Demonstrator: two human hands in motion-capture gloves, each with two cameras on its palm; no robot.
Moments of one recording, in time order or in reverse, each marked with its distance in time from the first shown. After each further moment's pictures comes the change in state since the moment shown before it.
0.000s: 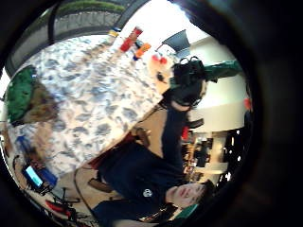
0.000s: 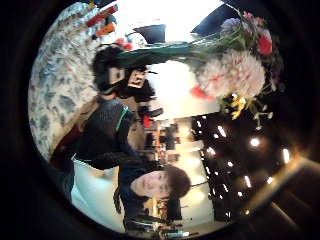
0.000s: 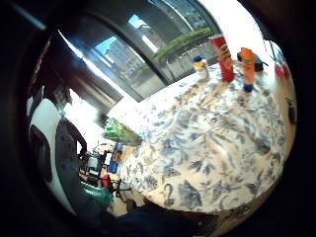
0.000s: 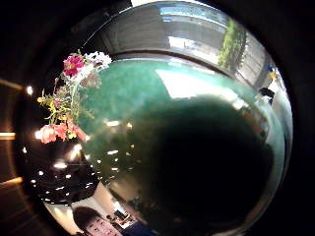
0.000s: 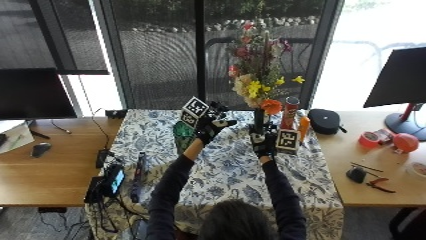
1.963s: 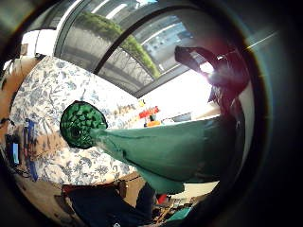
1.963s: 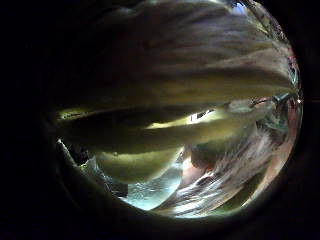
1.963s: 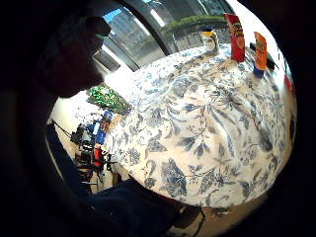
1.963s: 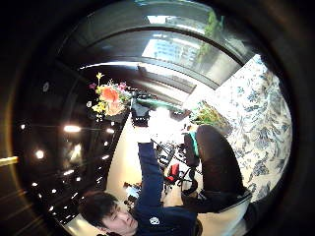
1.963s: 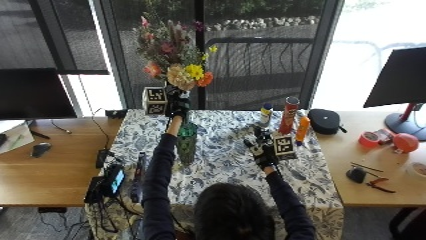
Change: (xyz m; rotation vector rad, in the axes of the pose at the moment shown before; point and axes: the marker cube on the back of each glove) left arm -0.012 -0.023 -0.185 0.809 0.024 0.030; right arm 0.050 0.065 0.004 -0.323 0.155 0.262
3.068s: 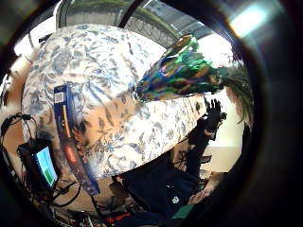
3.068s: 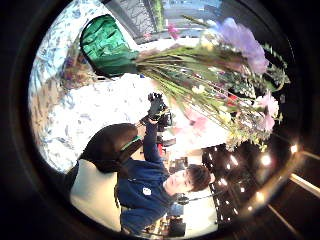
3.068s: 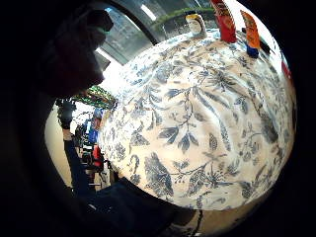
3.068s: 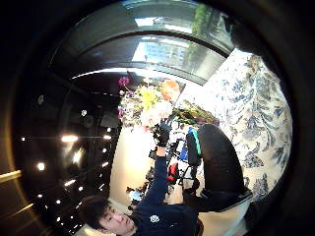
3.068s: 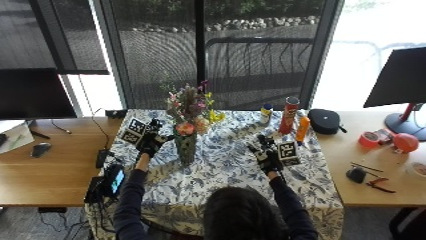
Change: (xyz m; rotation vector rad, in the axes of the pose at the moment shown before) left arm -0.225 0.077 -0.098 -0.447 -0.329 -0.174; right arm 0.053 0.013 -0.002 -0.026 0.019 0.087
